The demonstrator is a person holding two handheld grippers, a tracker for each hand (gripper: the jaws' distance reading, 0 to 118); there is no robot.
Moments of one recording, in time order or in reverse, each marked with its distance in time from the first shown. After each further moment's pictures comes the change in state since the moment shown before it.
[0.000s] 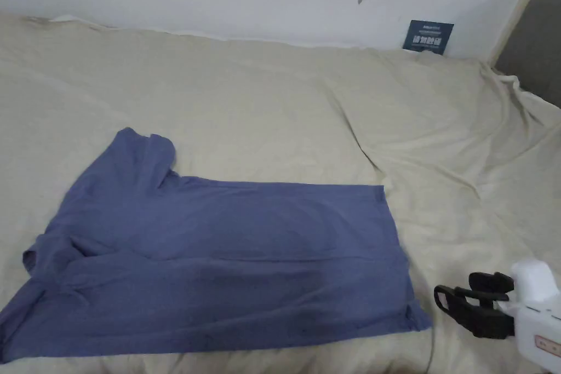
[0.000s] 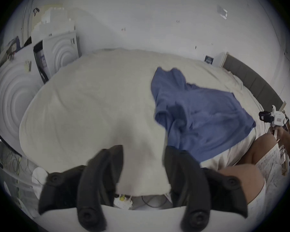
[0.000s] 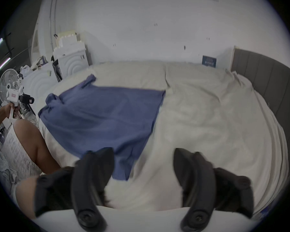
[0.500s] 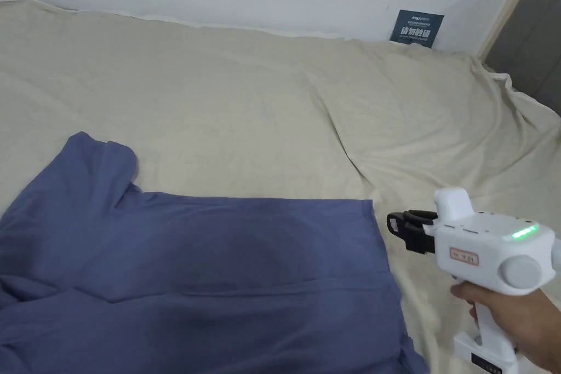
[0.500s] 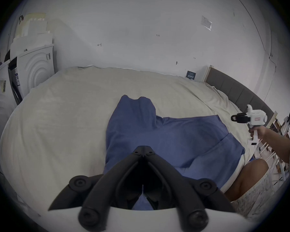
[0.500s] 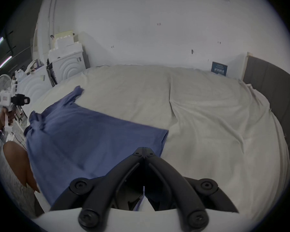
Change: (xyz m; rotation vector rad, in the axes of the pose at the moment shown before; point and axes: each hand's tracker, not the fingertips) left arm 0.089 0.091 -0.107 0.108 -0.172 -0.003; right arm 0.054 0.101 -0.172 -0.043 0.017 0.006
